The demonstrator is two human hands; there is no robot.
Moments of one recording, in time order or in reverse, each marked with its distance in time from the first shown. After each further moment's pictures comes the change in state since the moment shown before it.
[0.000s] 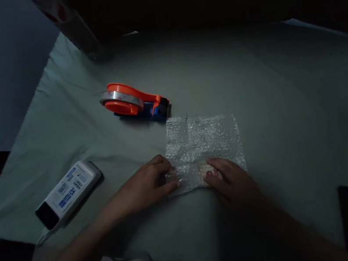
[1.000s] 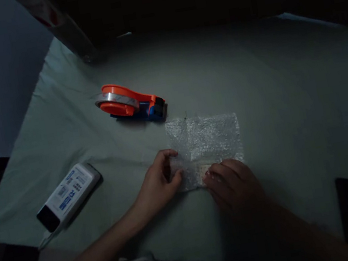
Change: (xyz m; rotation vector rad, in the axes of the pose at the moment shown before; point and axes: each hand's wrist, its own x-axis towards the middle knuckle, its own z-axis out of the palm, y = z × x) left_hand 0.009 0.004 0.049 -0.462 0.400 -0.086; right_hand 0.003 -0.013 -0.016 -0.077 0.074 -0.031
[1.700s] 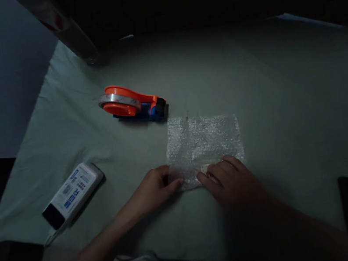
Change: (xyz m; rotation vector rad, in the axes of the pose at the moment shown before) left_hand 0.000 -0.006 -0.021 0.150 -0.337 -0.077; right_hand 0.004 0.000 0.005 -0.082 -0.149 -0.080
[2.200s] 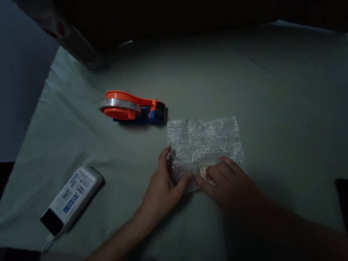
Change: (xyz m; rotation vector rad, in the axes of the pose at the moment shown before) left_hand 0.005 0.008 0.027 0.091 0.386 0.085; right_hand 0.003 -0.003 0.001 -0.041 -0.047 0.034
